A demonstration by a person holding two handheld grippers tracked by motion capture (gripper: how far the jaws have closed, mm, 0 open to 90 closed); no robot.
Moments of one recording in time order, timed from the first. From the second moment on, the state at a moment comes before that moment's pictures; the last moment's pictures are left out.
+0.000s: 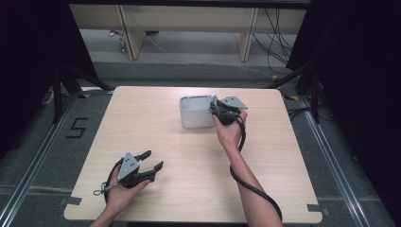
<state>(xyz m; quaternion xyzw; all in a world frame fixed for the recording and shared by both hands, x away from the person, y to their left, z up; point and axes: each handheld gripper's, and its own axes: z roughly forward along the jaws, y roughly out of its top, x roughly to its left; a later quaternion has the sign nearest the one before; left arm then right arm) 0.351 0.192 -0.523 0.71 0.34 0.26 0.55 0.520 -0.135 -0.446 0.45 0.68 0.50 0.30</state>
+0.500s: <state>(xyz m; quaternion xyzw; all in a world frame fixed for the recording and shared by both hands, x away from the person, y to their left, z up) 0.350 0.191 -0.522 0.72 0.34 0.27 0.55 0.480 -0.164 -0.433 0.43 0.71 0.48 0.29</state>
